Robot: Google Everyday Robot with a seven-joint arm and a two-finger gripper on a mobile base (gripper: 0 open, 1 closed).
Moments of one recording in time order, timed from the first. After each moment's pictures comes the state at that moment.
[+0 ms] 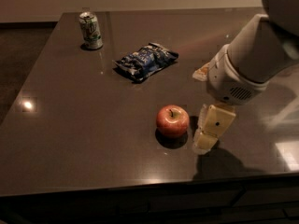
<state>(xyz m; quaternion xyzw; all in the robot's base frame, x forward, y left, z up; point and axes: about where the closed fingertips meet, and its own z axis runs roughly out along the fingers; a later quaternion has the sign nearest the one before) 0.428 -0.107 0.910 -0.65 0.74 0.06 0.19</state>
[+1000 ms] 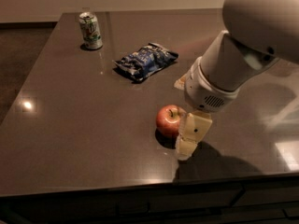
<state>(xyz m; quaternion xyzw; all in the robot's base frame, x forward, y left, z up) 0.431 -0.070 0.881 -0.67 0.72 0.08 0.18</state>
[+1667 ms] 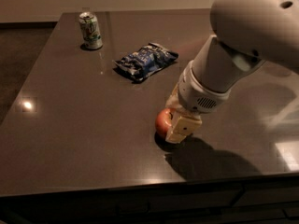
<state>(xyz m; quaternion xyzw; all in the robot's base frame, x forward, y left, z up) 0.433 -0.061 0.869 -0.68 0.71 0.09 0.16</state>
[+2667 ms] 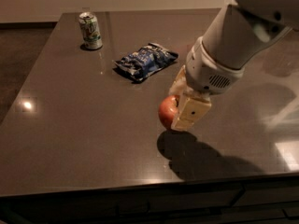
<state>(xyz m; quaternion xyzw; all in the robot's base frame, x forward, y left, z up) 0.434 -0.067 0.916 -0.69 0.70 0.09 0.17</state>
